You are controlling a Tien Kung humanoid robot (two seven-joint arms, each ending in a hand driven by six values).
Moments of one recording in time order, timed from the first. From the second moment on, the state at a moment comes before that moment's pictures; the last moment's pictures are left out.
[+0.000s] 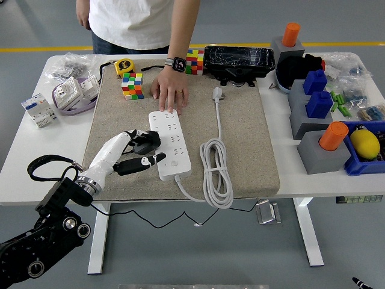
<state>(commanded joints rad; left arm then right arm) -0.29 0.30 -0.80 -1.31 1.66 0.37 0.07 0.05 -0.25 0.88 0.35 -0.63 -0.09 0.02</state>
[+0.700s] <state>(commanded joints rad) -0.37 0.27 -0.74 -1.27 1.65 0.37 0.07 0.05 -0.25 0.88 0.35 -0.63 -0.09 0.02</state>
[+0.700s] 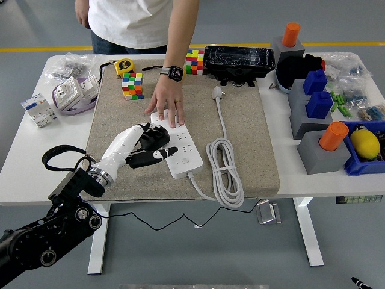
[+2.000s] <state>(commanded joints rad) -0.45 0.24 -0.67 -1.23 1.64 0.36 0.05 0.03 -0.25 0.87 0.36 -0.63 -0.09 0.02</state>
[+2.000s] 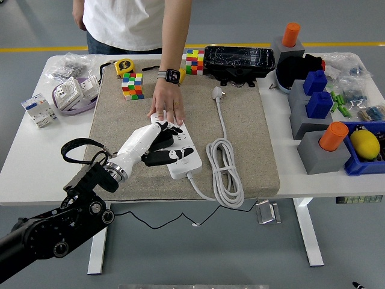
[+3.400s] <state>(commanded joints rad) -0.44 0.29 -0.72 -1.55 1.65 -0.06 0.54 0.03 -0.26 0.90 0.37 -0.65 -0.09 0.02</state>
